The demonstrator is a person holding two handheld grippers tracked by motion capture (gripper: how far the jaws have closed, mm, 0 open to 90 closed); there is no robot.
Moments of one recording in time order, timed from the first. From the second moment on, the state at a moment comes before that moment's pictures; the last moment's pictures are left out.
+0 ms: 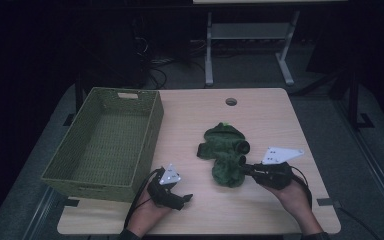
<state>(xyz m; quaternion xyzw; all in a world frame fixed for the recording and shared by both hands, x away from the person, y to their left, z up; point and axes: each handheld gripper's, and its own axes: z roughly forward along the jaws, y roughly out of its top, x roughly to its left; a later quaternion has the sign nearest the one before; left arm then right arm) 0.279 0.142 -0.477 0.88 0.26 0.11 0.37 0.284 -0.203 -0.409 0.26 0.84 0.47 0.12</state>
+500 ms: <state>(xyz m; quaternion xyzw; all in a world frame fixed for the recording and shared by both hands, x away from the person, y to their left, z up) 0.279 0.143 -0.477 0.88 0.26 0.11 0.37 0.317 -0.157 -0.418 0.24 0.84 0.47 0.09</state>
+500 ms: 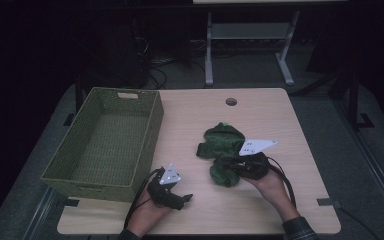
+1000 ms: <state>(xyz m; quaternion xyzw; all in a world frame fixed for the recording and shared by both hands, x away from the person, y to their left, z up) 0.280 0.142 -0.477 0.88 0.26 0.11 0.37 0.319 -0.180 -0.410 0.29 0.82 0.49 0.12</state>
